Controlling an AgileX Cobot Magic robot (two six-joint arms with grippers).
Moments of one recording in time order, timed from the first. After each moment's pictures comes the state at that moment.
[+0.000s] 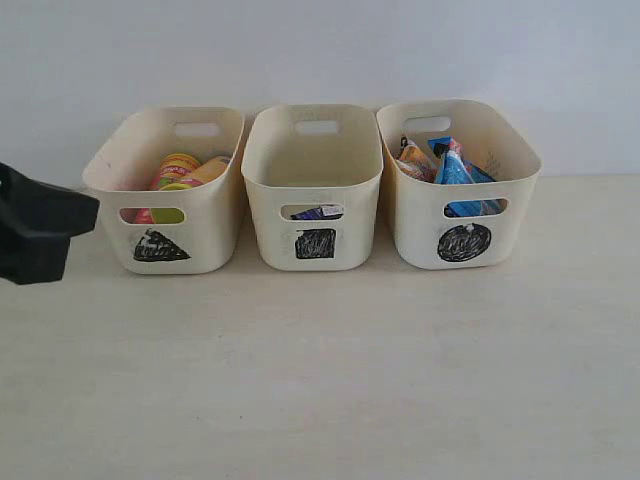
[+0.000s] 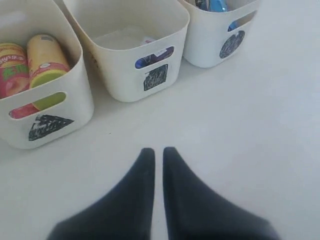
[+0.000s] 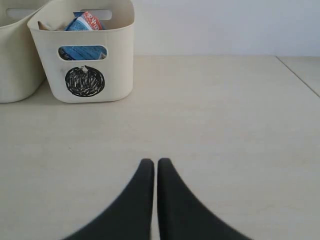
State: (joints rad) left arm -0.54 0.94 -0.76 -0.03 0.47 0.02; right arm 0.00 0.01 0.00 -0.01 0.33 0.00
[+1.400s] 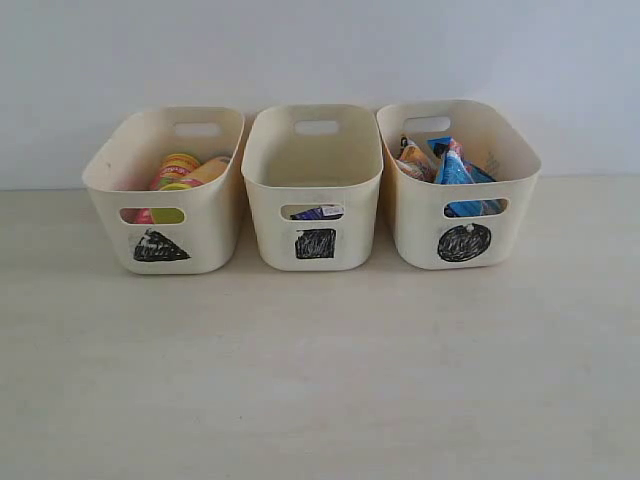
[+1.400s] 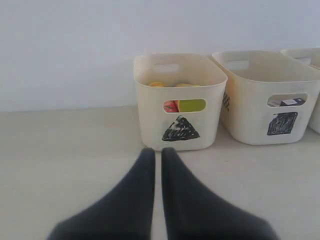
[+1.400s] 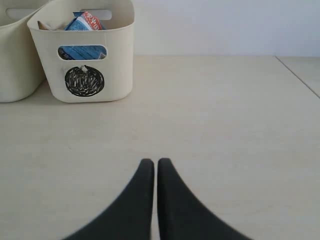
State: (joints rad) left arm -0.11 0.14 -0.02 -0.03 0.08 0.01; right arm 0.00 0.01 0.00 -0.01 0.33 0.00
